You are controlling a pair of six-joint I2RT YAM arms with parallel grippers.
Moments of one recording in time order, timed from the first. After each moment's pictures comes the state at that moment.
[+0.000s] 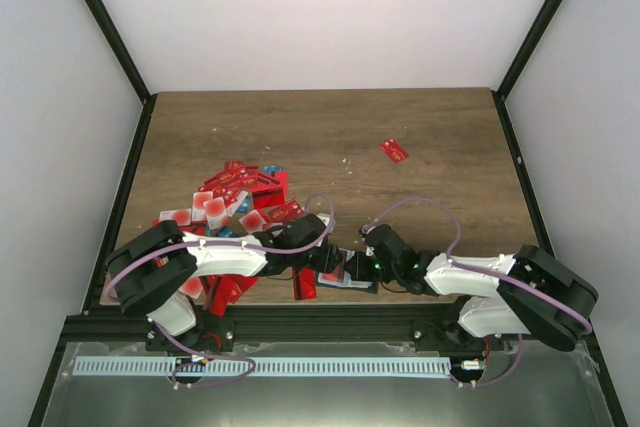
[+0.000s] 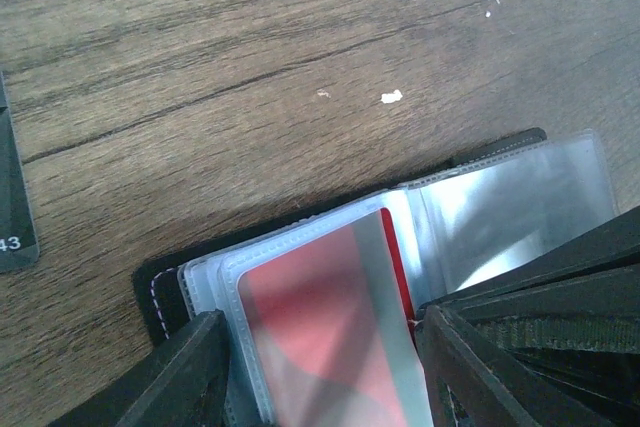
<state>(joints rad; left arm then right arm) -1.03 1.59 0.68 0.03 0.07 -0.70 0.89 1.28 0.31 0.14 -0.18 0.88</state>
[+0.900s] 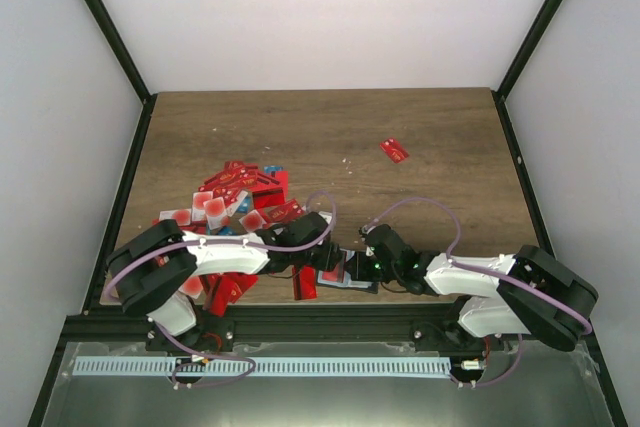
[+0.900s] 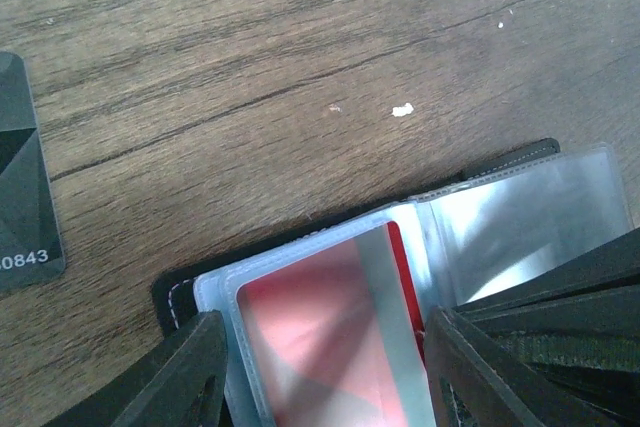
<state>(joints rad) -1.03 1.59 0.72 -0.03 0.03 -0.69 0.89 1.28 0.31 0.14 -0.18 0.88</state>
